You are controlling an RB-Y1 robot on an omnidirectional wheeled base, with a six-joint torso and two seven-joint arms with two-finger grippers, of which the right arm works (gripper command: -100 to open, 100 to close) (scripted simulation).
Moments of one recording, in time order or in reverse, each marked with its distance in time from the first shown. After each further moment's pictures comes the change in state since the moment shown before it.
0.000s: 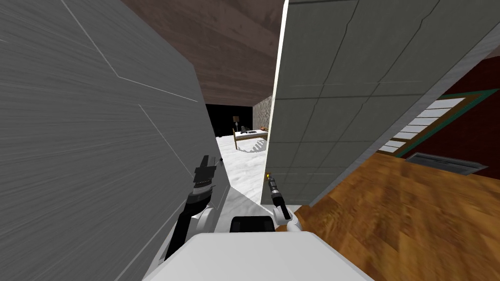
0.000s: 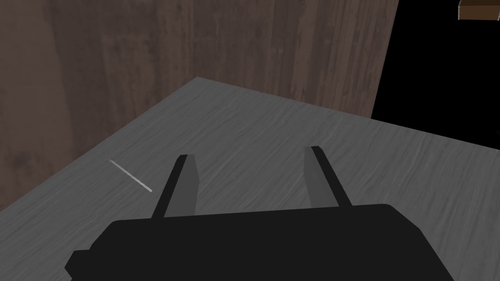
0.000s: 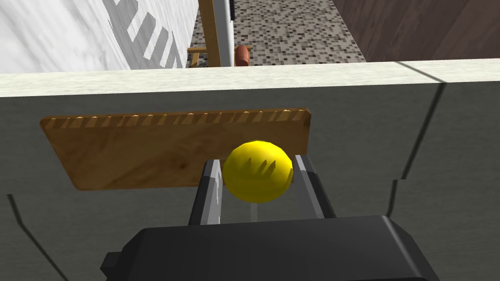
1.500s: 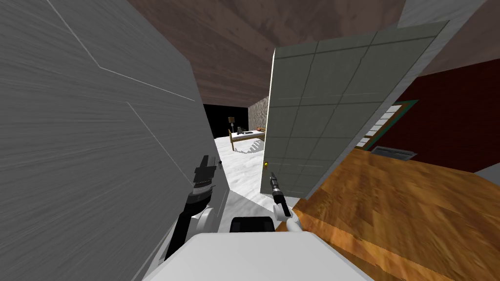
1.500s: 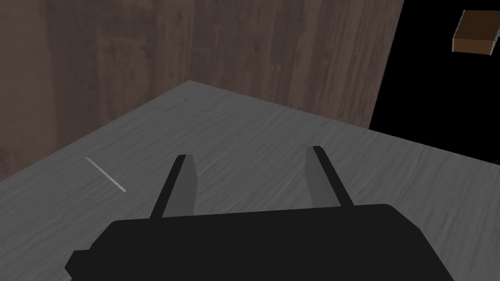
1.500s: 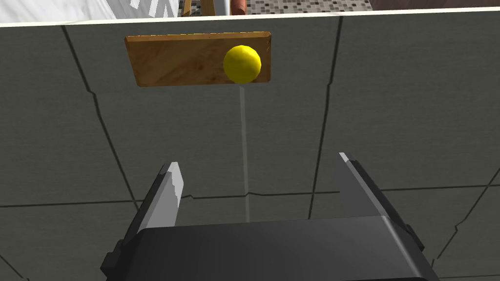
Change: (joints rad) arm -0.025 0.010 -0.071 0.010 -0.048 0.021 0.046
